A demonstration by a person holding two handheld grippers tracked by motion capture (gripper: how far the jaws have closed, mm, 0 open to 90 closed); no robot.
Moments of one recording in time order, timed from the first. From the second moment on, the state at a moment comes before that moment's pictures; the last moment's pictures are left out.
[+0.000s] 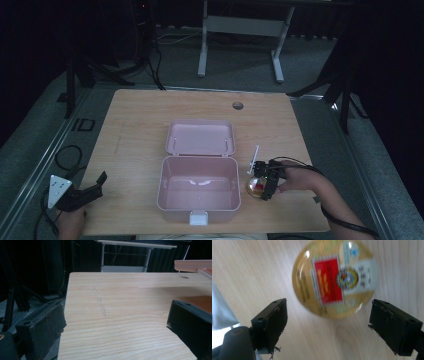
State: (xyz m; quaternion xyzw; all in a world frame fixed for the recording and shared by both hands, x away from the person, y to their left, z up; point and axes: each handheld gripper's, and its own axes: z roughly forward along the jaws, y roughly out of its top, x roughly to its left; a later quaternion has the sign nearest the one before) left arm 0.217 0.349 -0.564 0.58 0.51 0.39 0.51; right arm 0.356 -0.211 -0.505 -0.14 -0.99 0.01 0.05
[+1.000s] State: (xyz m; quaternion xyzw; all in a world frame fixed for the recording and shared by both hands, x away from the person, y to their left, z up) left arm 0.217 0.348 -0.564 0.58 0.51 0.39 0.51; right arm 0.350 -0.197 -0.467 -0.10 -0.99 0.03 0.03
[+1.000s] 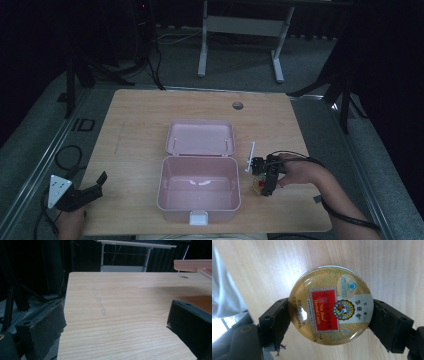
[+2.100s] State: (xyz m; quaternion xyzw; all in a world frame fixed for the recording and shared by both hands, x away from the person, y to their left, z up) left arm 0.217 0.349 -0.564 0.58 0.51 0.39 0.51; right arm 0.320 -0.140 -0.352 -0.04 -1.00 0.00 0.01
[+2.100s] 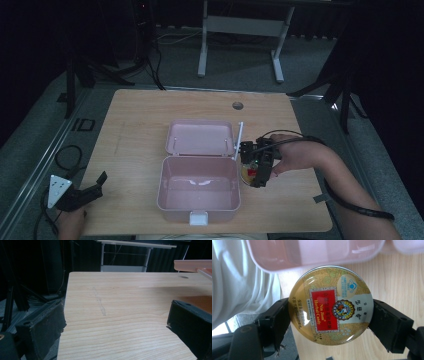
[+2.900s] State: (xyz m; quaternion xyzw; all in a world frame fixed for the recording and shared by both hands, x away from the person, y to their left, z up) left arm 0.217 0.349 -0.564 0.58 0.51 0.39 0.51; right arm 0.311 -0.062 -0.379 0.05 -1.00 0.01 0.04
